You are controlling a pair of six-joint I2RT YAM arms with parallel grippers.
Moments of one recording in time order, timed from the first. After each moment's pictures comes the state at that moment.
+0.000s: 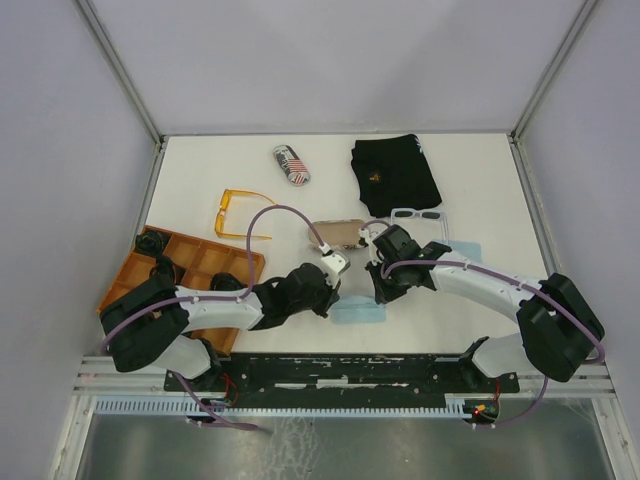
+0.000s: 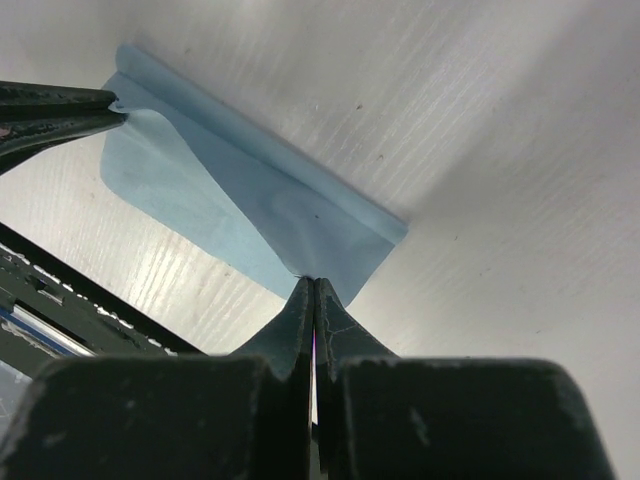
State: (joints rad) left arm -1.03 1.43 0.53 0.27 -0.09 -0.24; right arm 0.72 1.39 0.79 -0.53 -0.16 0.25
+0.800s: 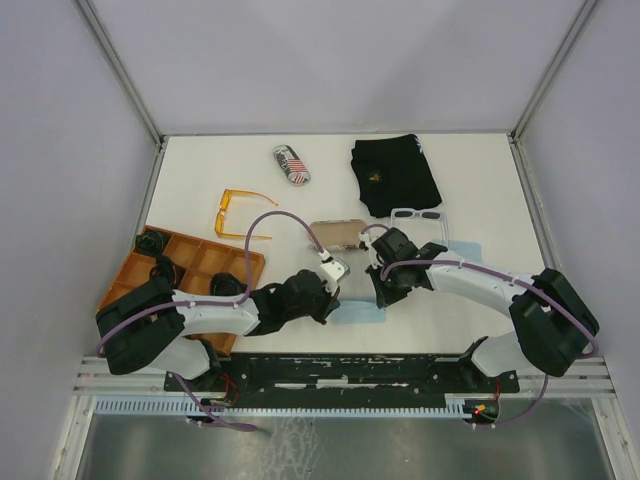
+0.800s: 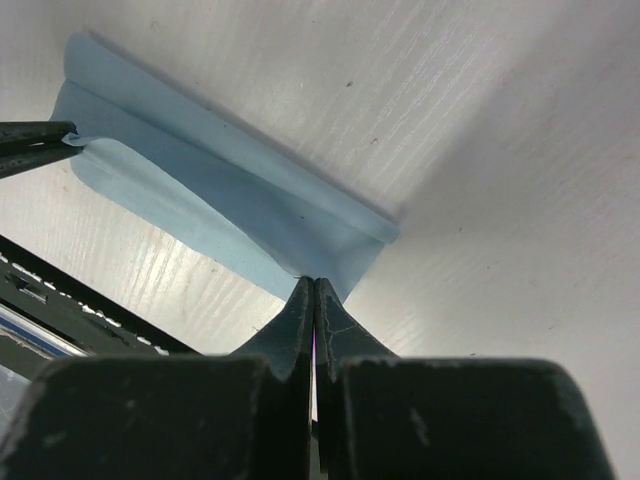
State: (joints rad) left arm -1.06 1.40 0.48 0.31 -0.07 -0.25; right arm 0.72 1.42 0.78 -0.54 -0.16 0.26
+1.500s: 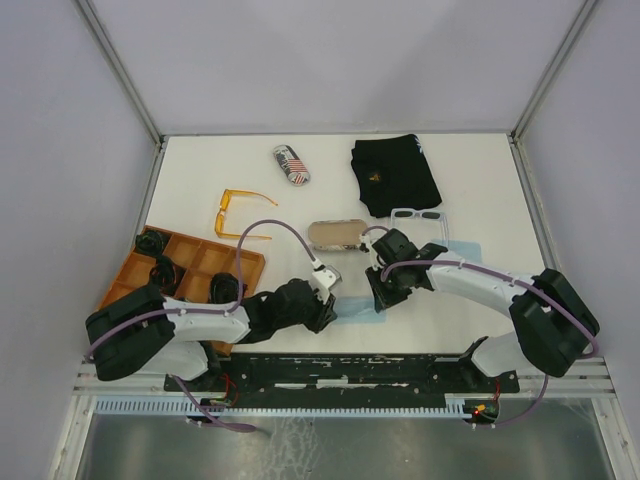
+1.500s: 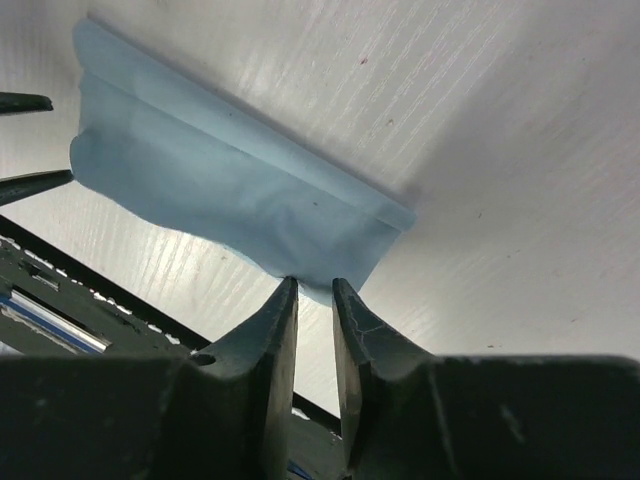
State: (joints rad) left arm -1.08 1.35 0.39 0.35 -0.05 -0.28; right arm 0.72 1.42 0.77 -0.56 -0.19 0.28
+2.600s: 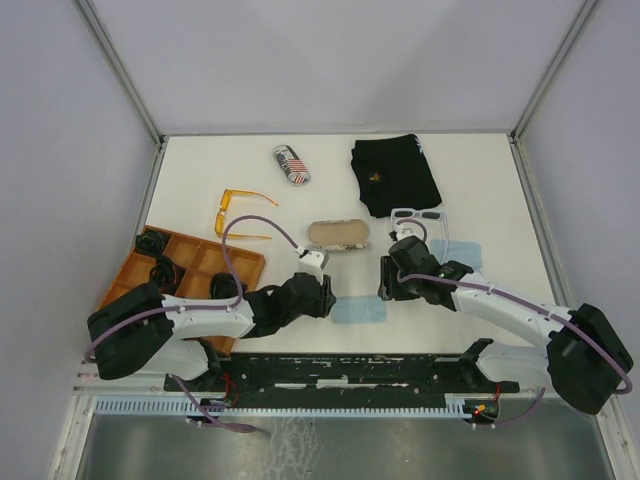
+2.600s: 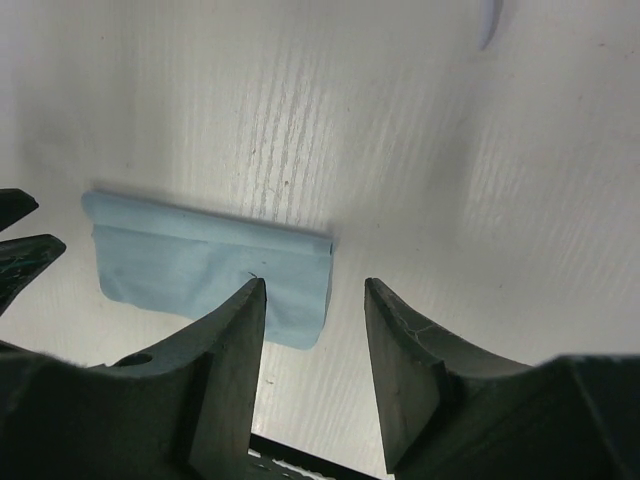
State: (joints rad) left arm -1.08 1.33 0.46 0.23 -0.31 -0.62; right arm 0.72 1.18 0.62 -0.41 0.09 0.59
